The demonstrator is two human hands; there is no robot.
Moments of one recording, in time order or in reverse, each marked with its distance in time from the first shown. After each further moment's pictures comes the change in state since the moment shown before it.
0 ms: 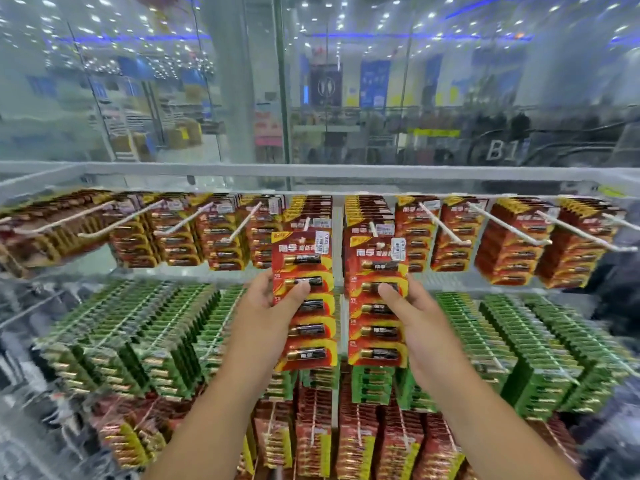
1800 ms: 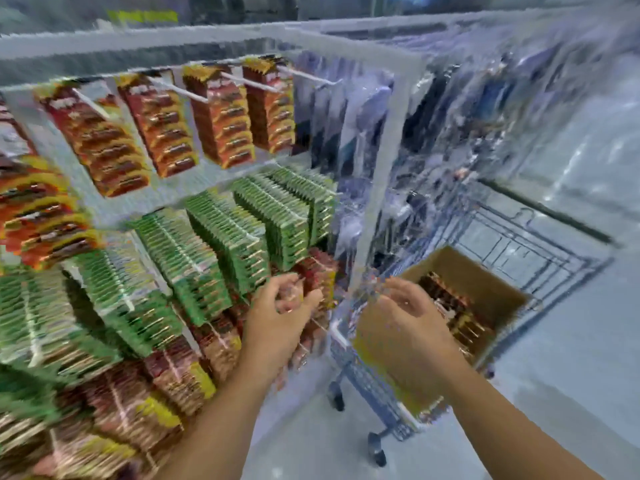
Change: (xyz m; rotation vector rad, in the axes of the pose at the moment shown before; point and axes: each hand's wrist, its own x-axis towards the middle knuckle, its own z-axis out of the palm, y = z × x) left_hand -0.127 -0.158 0.209 0.359 -0.750 -0.122; right_hand -0.230 0.089 -0.245 -0.257 0.865 0.096
